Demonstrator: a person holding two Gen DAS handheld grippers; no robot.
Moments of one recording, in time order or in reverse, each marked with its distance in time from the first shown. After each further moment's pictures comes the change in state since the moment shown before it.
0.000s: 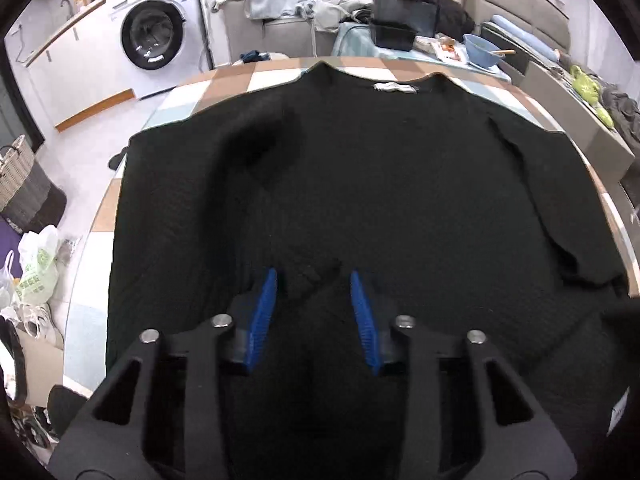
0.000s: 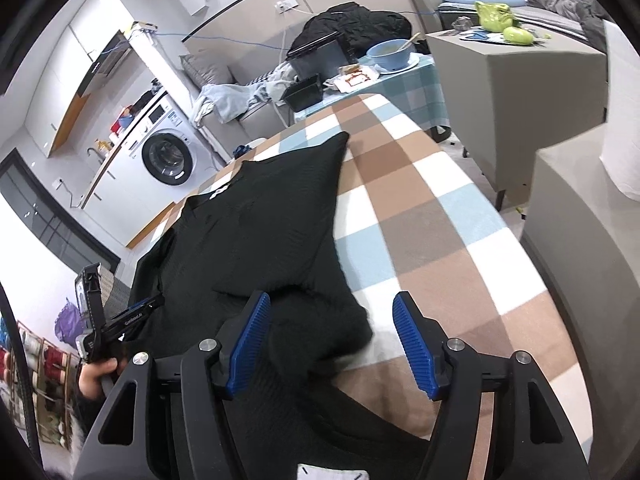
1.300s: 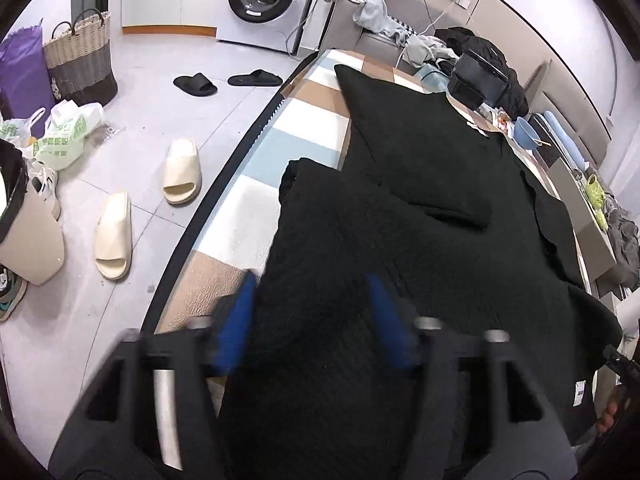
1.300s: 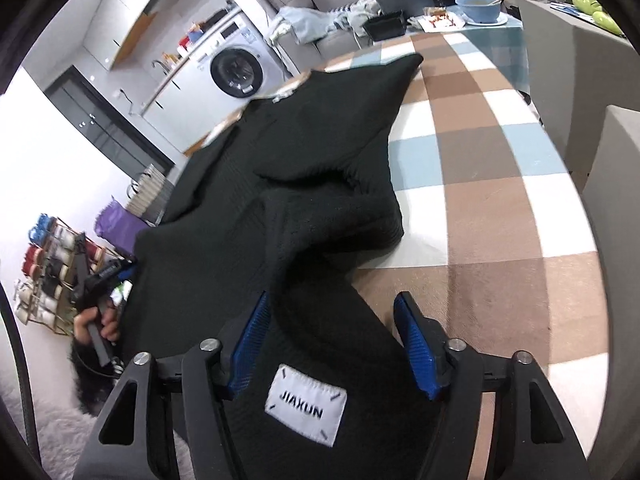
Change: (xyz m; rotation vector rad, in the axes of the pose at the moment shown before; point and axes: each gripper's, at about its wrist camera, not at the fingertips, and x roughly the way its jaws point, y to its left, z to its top) left arm -0.104 0.153 -0.151 -0.414 -0.011 -0.030; right arm 0.014 -0.007 -0.043 -0.244 0.266 0.220
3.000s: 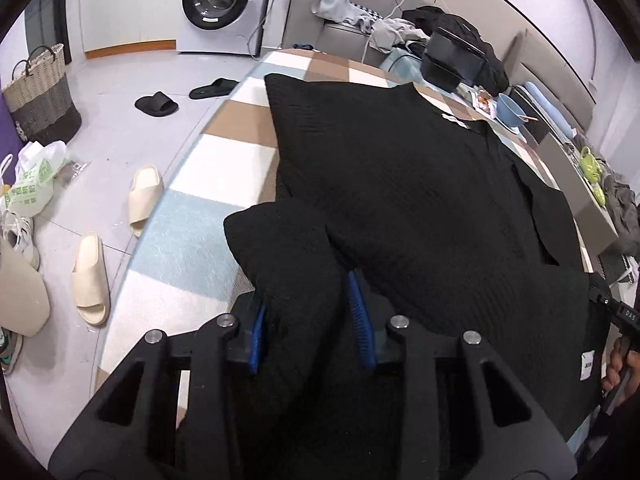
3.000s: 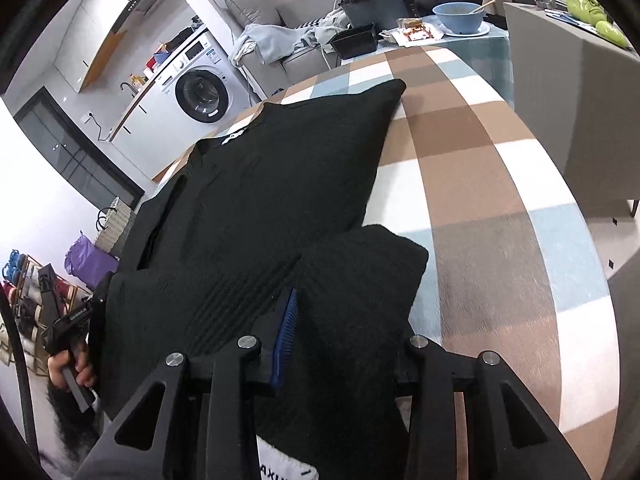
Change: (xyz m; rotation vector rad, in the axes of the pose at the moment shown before) left arm 0.073 -0.079 0.065 0.133 0.027 -0.044; right arm 0.057 -0.027 0.078 0.068 -0.065 -0.096
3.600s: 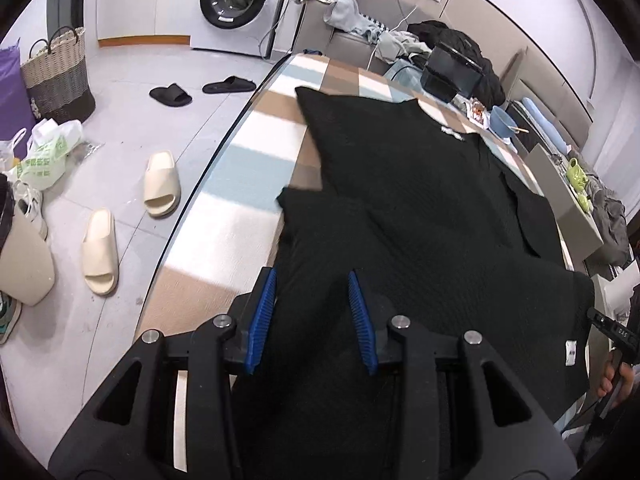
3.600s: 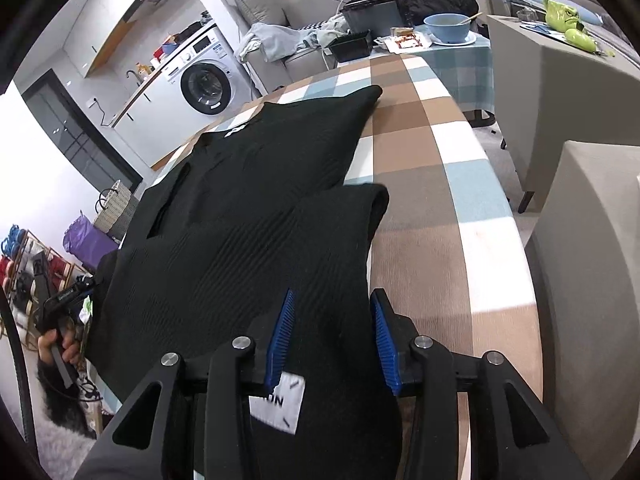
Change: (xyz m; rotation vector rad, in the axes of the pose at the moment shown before) left arm -0.076 0.036 -0.056 -0.058 -0.015 -0.020; right arm -0.070 -0.016 -0.043 -0.058 -0.006 -0.031
